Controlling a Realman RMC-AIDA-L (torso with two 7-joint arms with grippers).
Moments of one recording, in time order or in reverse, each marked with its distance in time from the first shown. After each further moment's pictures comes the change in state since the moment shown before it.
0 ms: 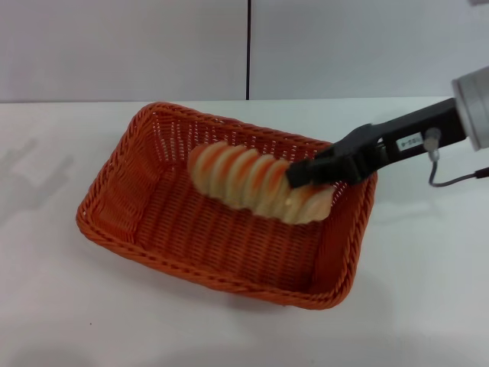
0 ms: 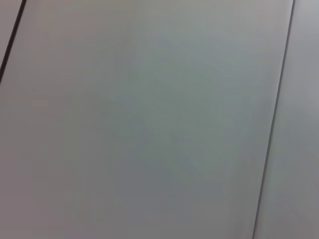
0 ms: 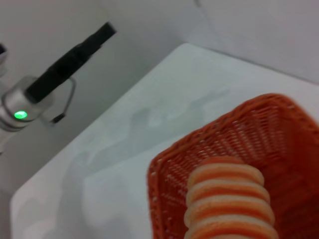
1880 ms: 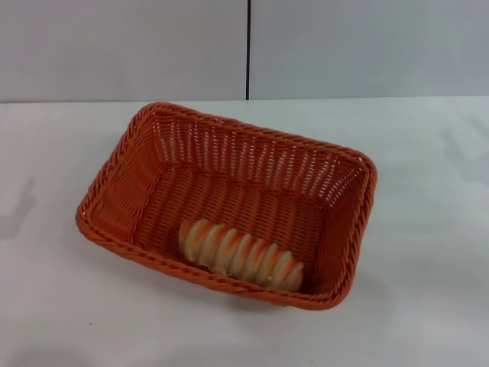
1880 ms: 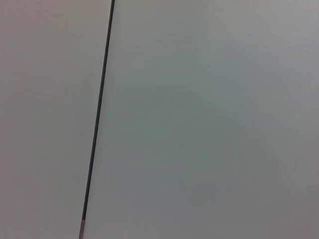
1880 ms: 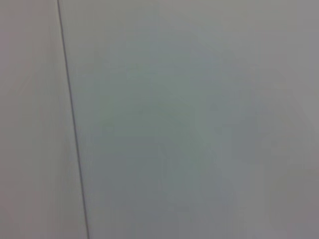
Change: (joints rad) left arm -0.006 -0.003 -0.258 -0.540 -0.011 0.003 0.677; right arm -0.271 0.000 0.893 0.915 0.543 0.000 -1.529
